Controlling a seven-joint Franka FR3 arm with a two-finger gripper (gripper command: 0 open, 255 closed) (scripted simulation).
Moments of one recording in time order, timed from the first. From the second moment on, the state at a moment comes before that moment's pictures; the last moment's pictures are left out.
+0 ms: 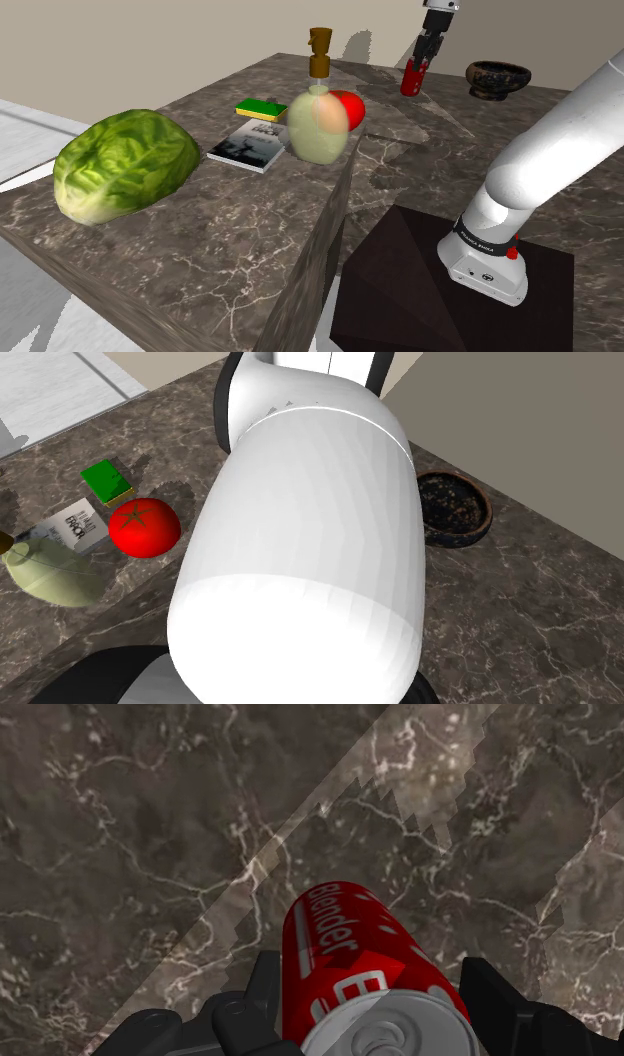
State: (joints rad) arm -0.13 -0.29 -0.54 -2.04 -0.04 1.76 -0.57
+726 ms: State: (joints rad) arm -0.13 -0.28 -0.54 -1.98 -0.03 1.70 -0.57
